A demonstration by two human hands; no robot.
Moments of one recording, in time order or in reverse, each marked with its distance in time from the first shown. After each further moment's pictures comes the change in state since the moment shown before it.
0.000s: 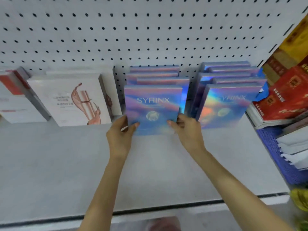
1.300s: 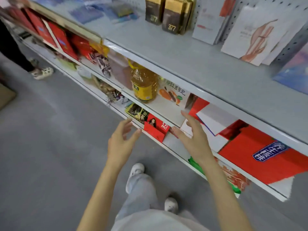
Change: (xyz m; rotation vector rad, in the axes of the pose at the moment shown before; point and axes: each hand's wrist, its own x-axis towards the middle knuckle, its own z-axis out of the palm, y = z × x) left_hand -0.425 -0.066 -0.369 0.087 0.457 -0.393; right_hand -0.416 -0.086 0.141 0.236 -0.820 -0.333
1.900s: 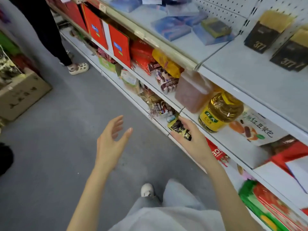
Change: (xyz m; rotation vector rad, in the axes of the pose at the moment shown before) left_hand 0.253 -0.112 -0.361 0.005 0.176 -0.052; right_hand 0.202 -0.170 0.366 -0.100 -0.221 -0.010
